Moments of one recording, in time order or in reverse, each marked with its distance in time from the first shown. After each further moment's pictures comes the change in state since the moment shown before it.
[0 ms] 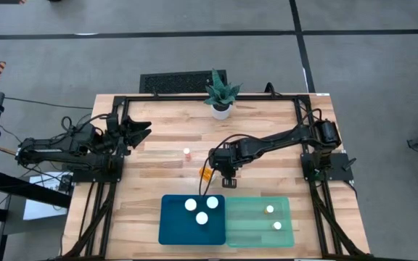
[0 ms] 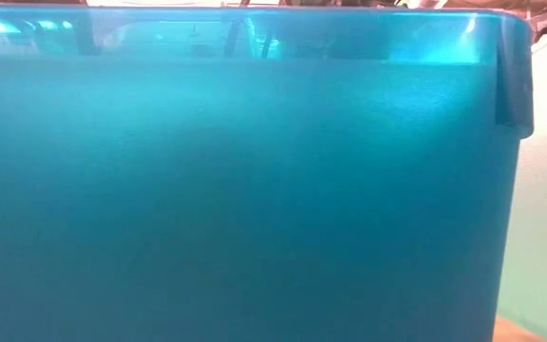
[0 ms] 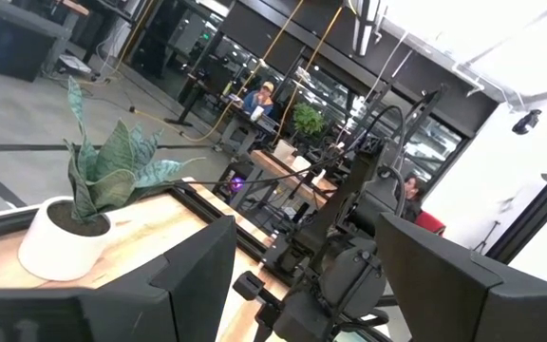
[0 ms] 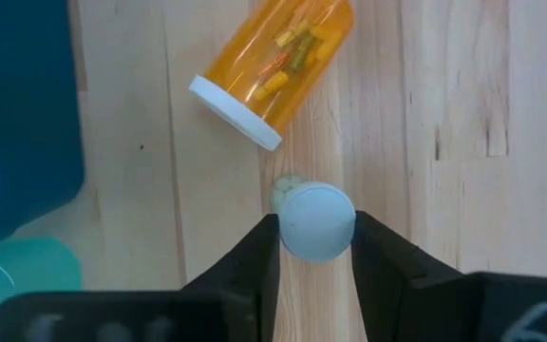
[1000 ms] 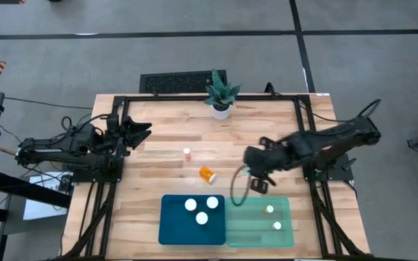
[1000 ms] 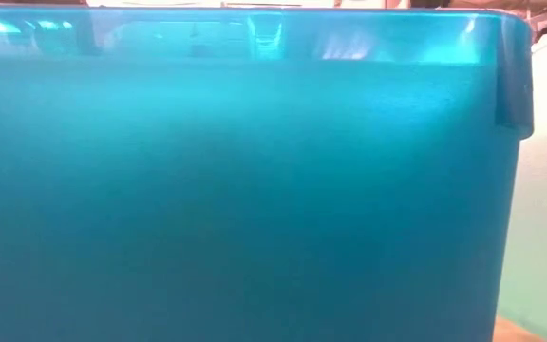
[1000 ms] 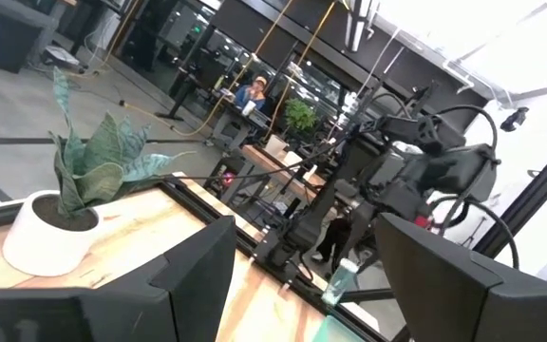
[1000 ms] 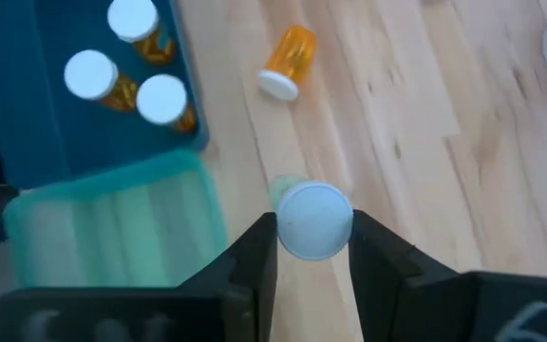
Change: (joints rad) left arm 0.000 0.000 0.000 0.000 0.028 -0.012; right arm 0.254 -0.411 0.166 -0.464 0.194 0.433
